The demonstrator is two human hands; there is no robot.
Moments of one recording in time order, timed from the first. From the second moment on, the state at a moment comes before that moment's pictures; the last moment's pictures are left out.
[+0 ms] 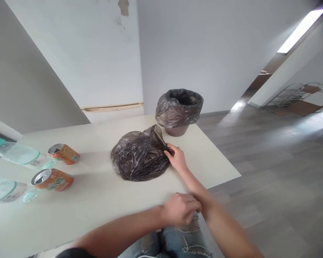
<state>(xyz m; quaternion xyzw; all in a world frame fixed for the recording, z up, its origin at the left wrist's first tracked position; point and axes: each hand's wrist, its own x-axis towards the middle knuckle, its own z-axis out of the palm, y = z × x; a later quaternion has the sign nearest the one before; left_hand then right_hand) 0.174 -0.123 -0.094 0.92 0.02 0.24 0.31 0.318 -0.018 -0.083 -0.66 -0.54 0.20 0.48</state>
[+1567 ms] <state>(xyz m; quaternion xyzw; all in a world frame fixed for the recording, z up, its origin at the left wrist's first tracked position) -0.031 0.001 -0.043 0.52 0.55 0.48 0.44 0.310 -0.038 -0.033 -0.59 -0.48 0.32 0.56</state>
